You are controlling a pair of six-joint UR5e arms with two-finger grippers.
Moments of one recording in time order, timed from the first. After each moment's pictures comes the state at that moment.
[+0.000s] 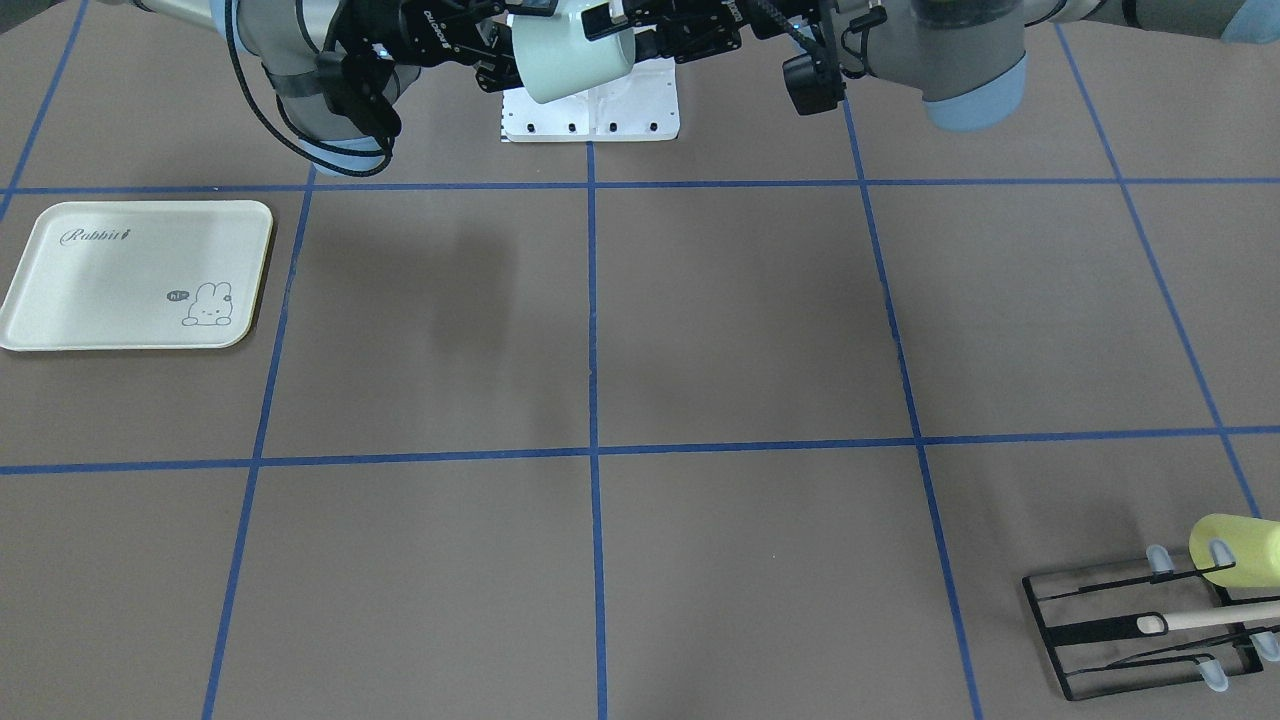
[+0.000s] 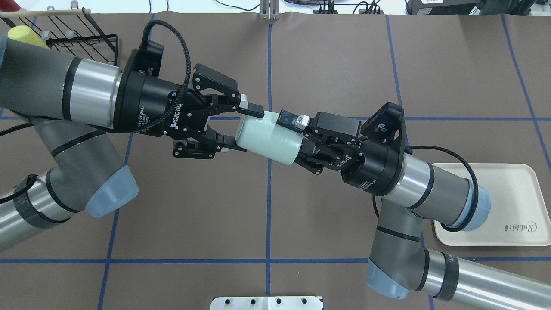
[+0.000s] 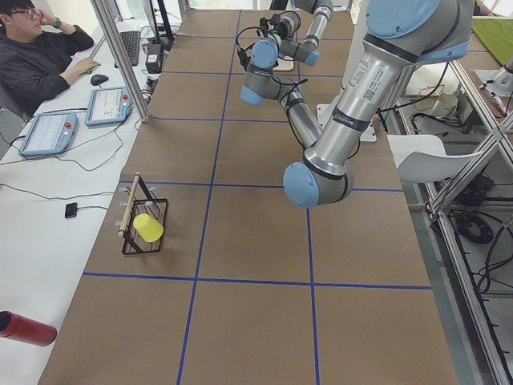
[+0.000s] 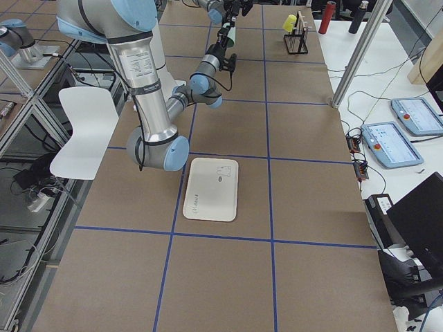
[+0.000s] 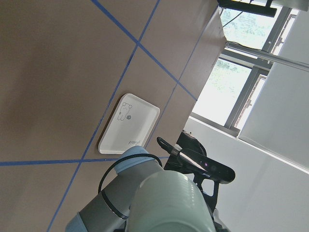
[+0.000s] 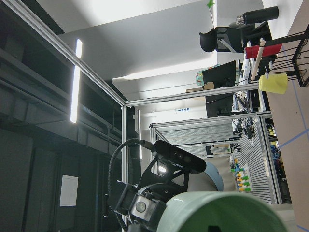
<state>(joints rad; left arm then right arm) -0.73 -2.13 -1.85 -2.78 -2.25 -2.32 0.40 -1.13 1.71 0.35 1.45 1.94</state>
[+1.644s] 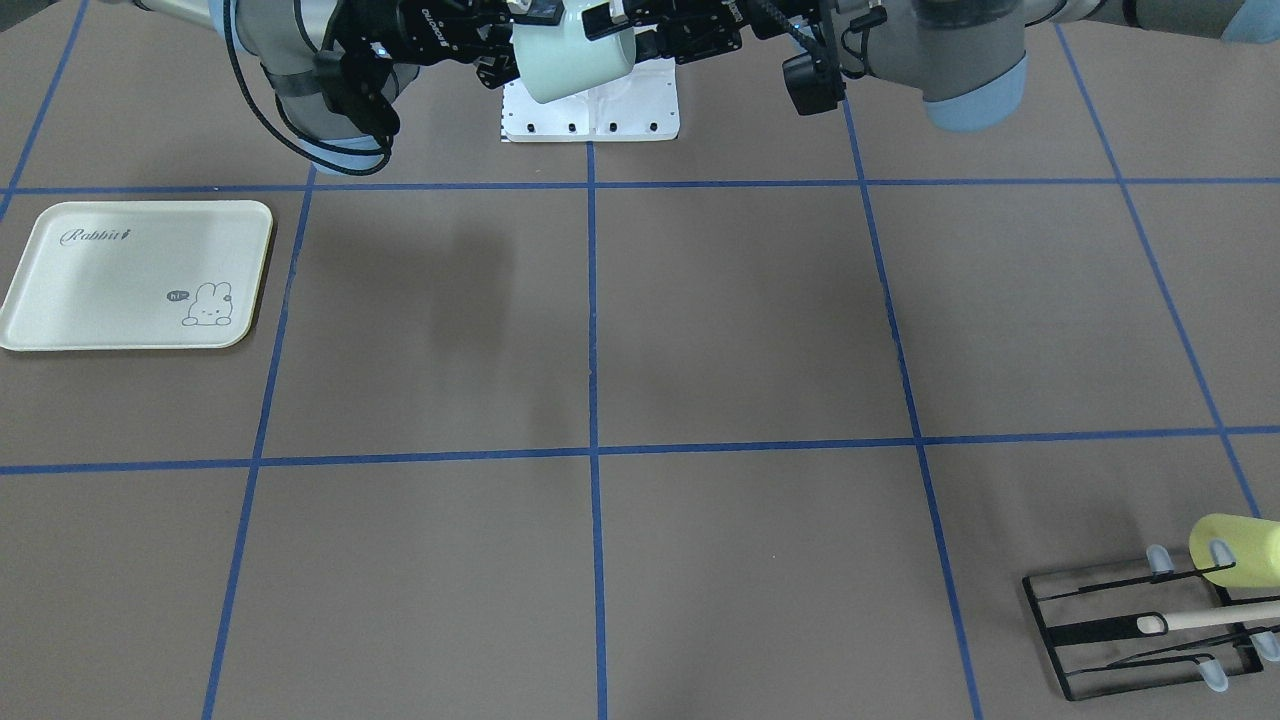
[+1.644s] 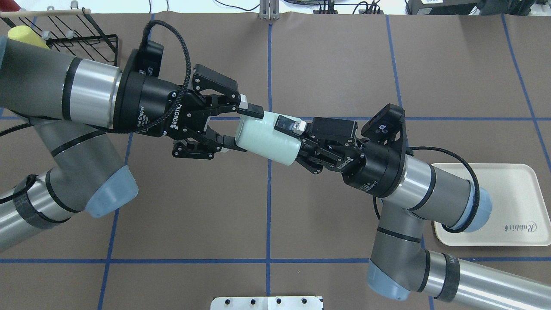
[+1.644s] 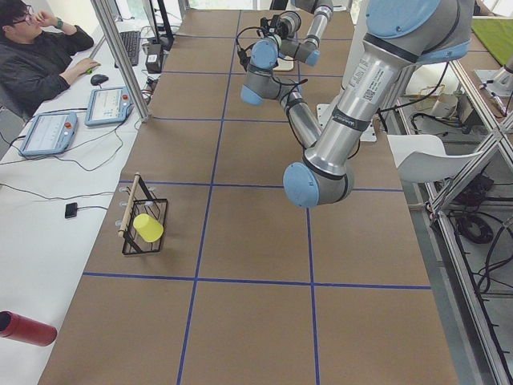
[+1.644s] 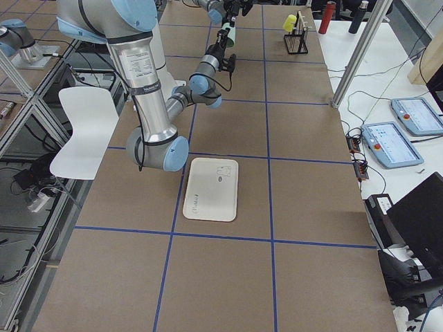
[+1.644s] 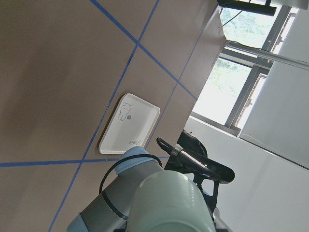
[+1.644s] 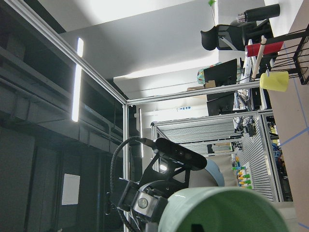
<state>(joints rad) -0.73 -2.13 -1.85 -2.78 -2.25 -2.31 0.40 -1.14 1.71 0.36 1.45 1.94</state>
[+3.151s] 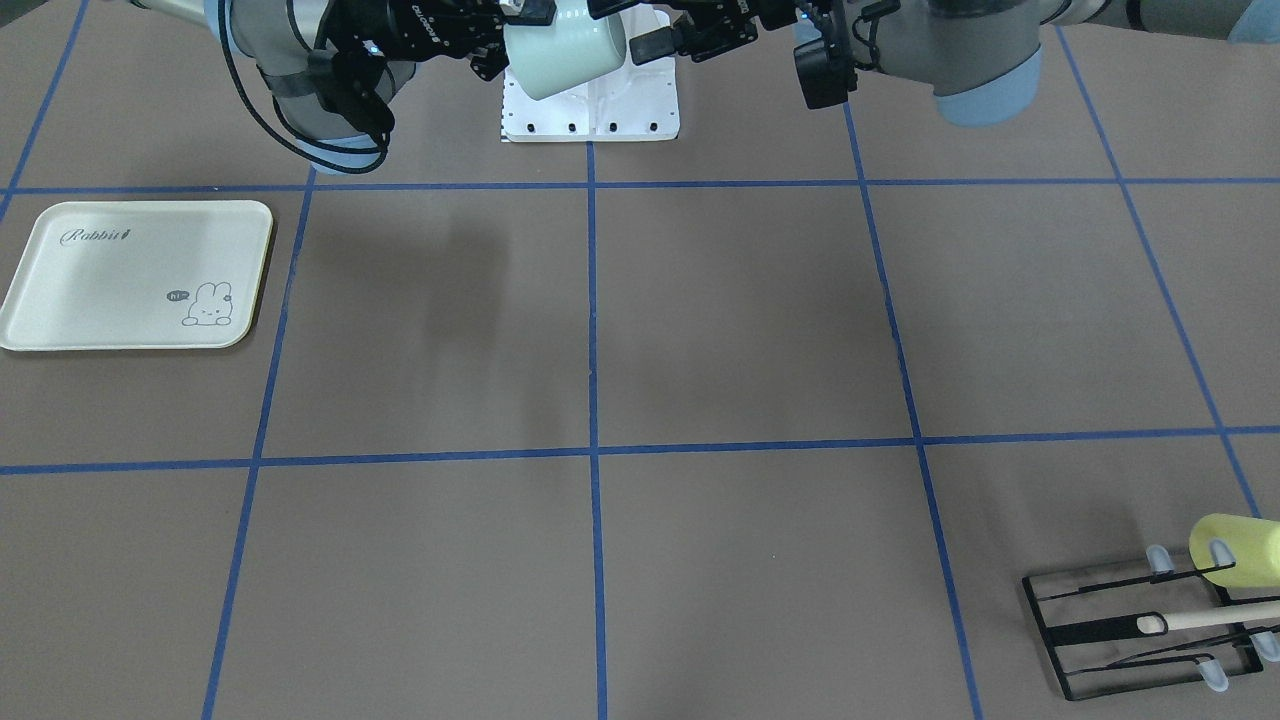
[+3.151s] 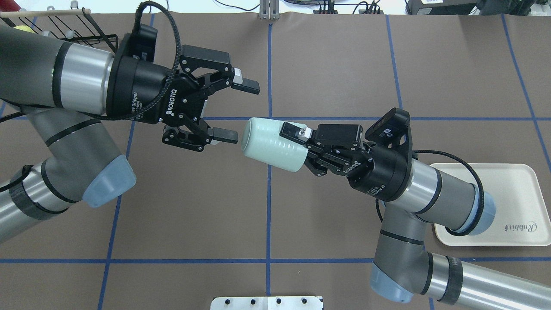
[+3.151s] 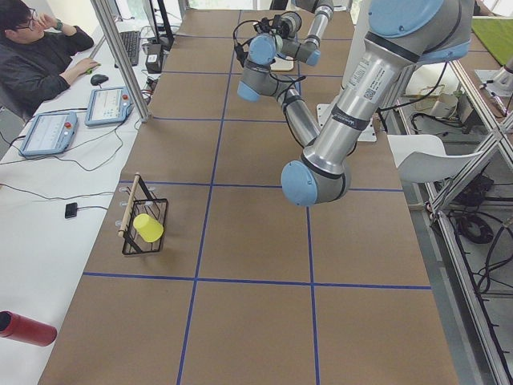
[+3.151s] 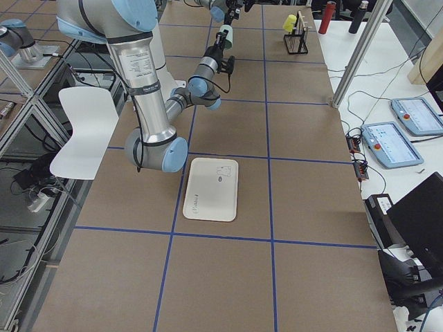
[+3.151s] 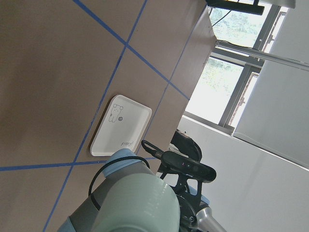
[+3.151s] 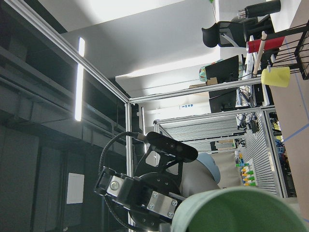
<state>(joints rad) -0.77 -2.15 -1.85 -2.78 -2.26 -2.30 0.39 -1.16 1.72 0.41 1.45 1.95</state>
